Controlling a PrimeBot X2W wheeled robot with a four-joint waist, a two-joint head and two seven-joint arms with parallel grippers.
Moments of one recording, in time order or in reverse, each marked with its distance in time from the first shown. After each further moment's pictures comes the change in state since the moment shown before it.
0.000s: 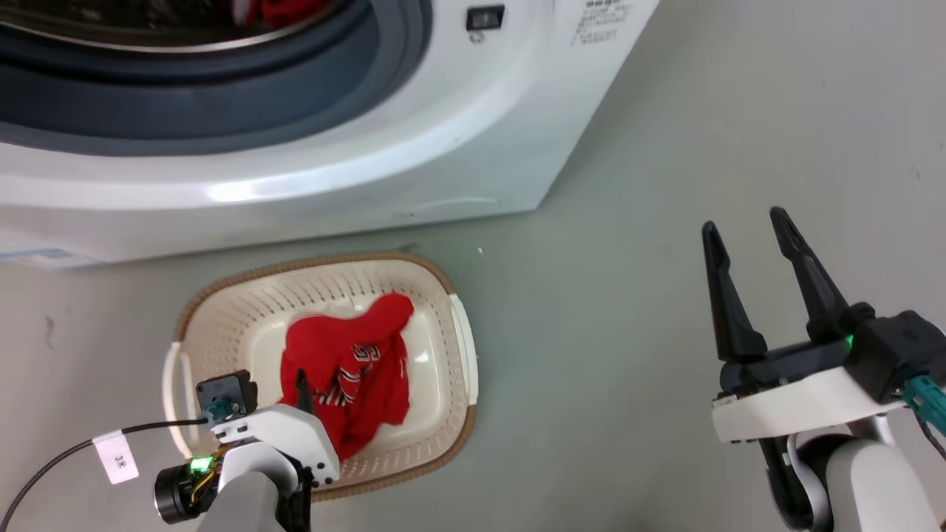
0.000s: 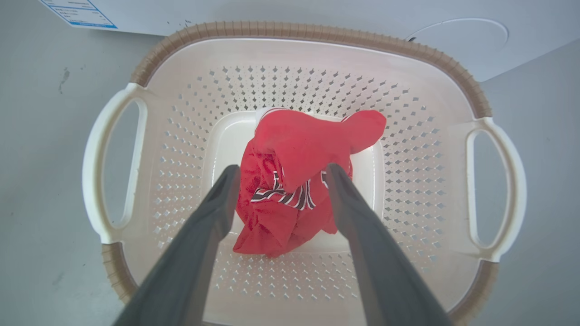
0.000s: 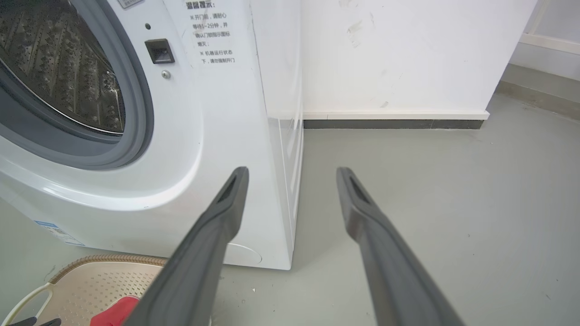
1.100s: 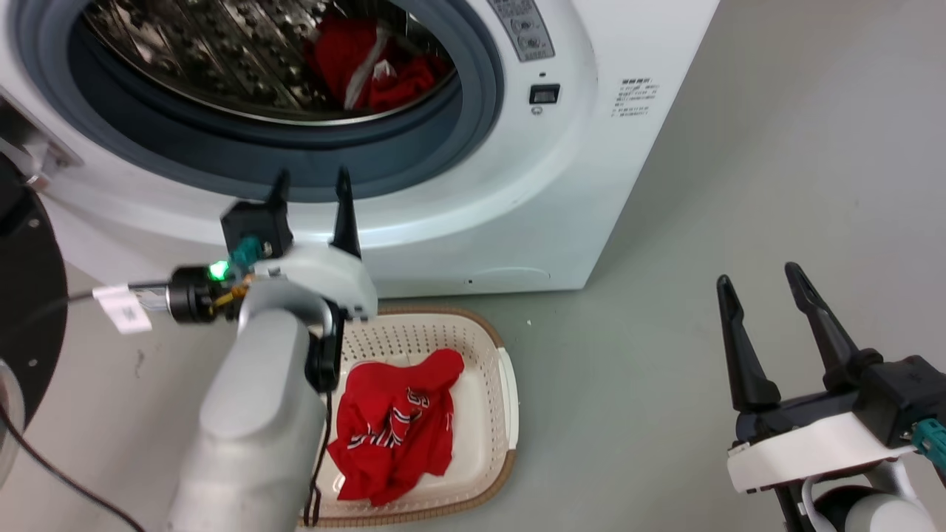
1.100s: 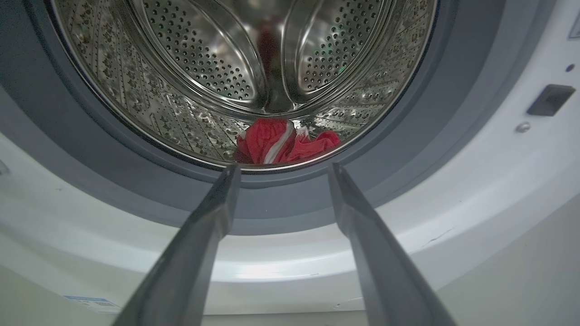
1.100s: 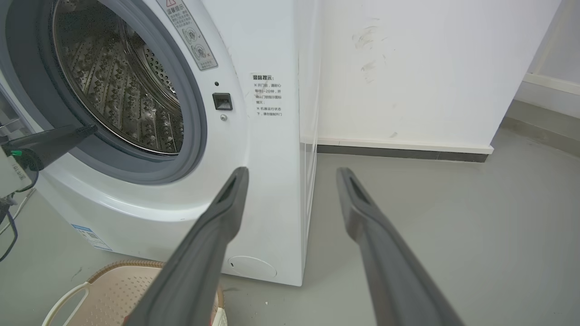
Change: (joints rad) left arm -0.178 0.000 -0.170 -0.313 0.034 0.011 0.000; right arm 0.148 0.000 -0.041 -0.106 -0.042 0.000 0.095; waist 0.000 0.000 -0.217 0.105
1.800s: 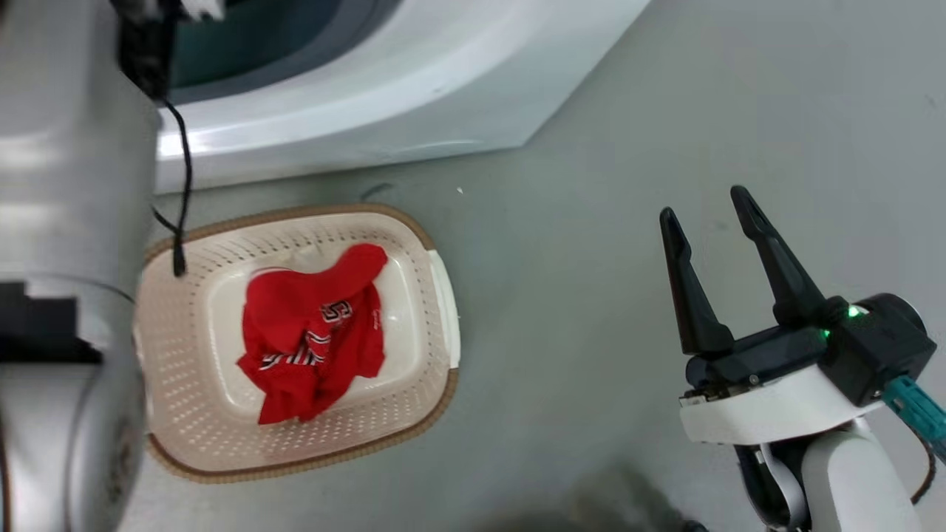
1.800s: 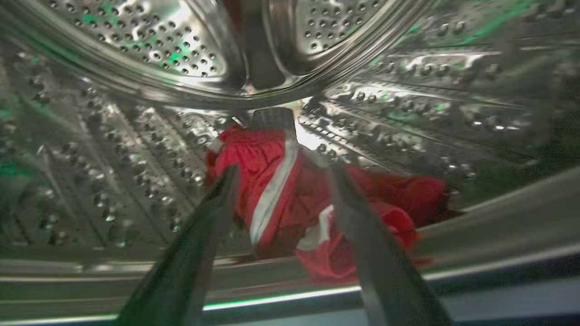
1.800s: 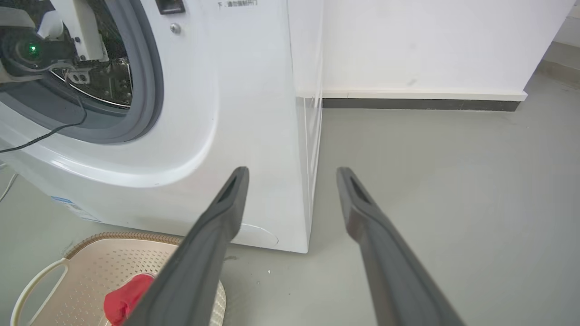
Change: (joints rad) left arm -0.714 0.174 -0.005 0.386 -0.001 -0.079 0.228; right arm -0.161 0.000 0.122 0.031 0.039 0.000 -0.077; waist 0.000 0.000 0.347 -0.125
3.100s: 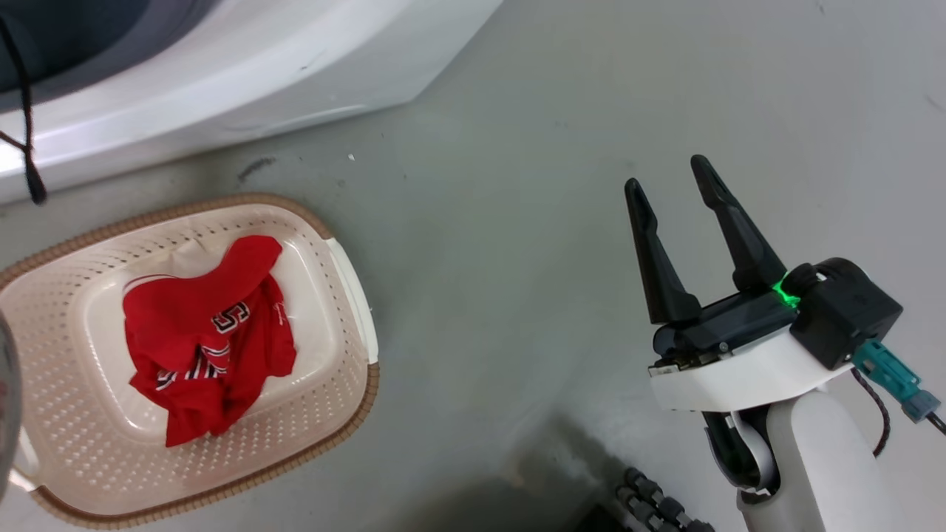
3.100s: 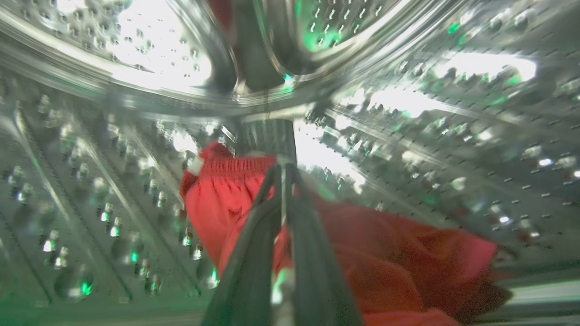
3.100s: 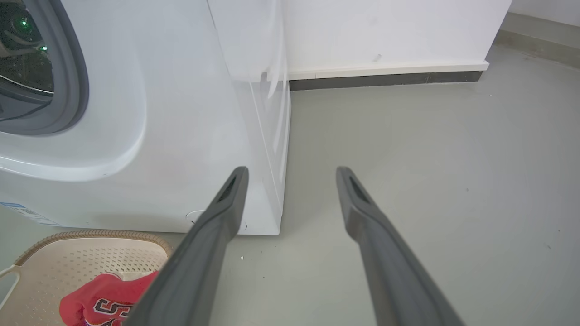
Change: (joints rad) left arm -0.217 0.164 -0.056 0.027 0.000 0.063 0.155; right arm -0.133 0.000 0.074 0.168 0.100 0.000 -0.125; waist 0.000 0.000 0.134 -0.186
